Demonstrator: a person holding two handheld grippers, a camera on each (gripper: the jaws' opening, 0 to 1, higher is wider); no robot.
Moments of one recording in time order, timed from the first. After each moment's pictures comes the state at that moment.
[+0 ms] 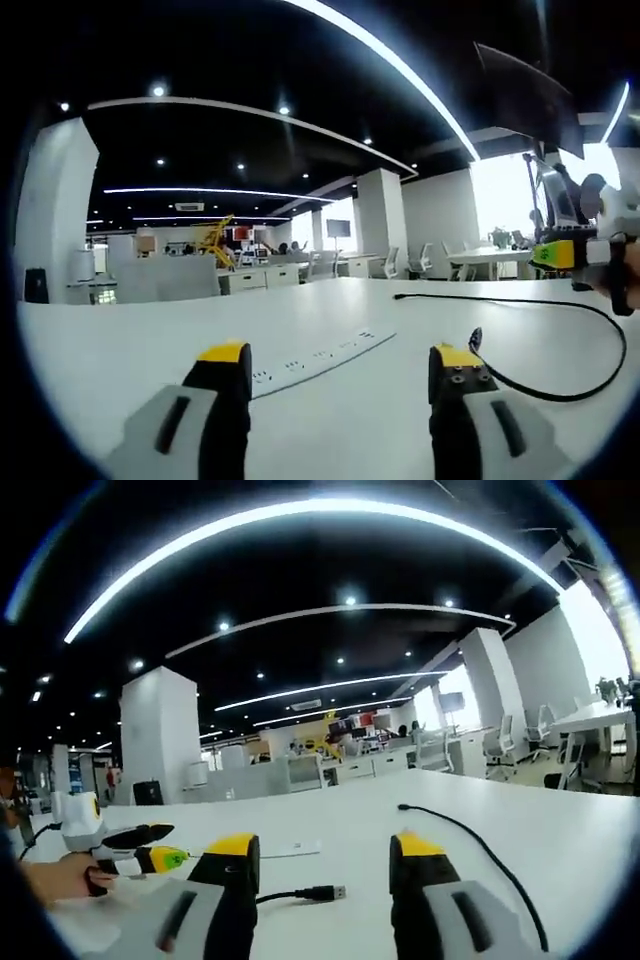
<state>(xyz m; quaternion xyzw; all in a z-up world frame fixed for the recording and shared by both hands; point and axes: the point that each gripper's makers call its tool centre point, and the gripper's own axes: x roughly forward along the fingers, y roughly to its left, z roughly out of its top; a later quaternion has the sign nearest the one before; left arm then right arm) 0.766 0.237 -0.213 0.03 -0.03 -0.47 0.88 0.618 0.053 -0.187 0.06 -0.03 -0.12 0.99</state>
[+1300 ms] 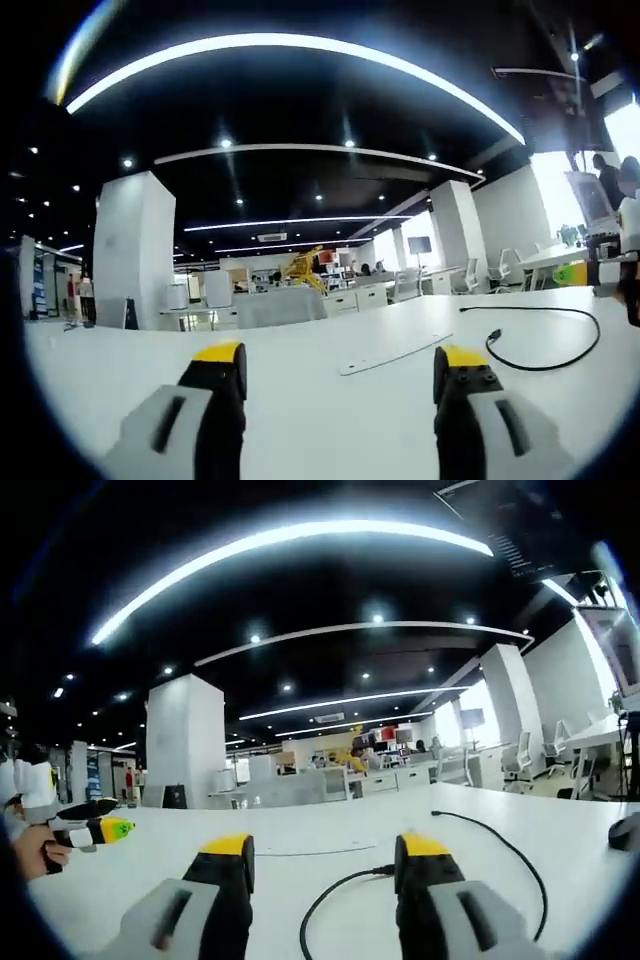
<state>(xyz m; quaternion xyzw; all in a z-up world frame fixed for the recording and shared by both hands) 0.650 0.455 -0.145 0.04 -0.10 -0.29 0.95 0.535 0.172 -0.159 0.05 -0.07 -0.07 0.99</state>
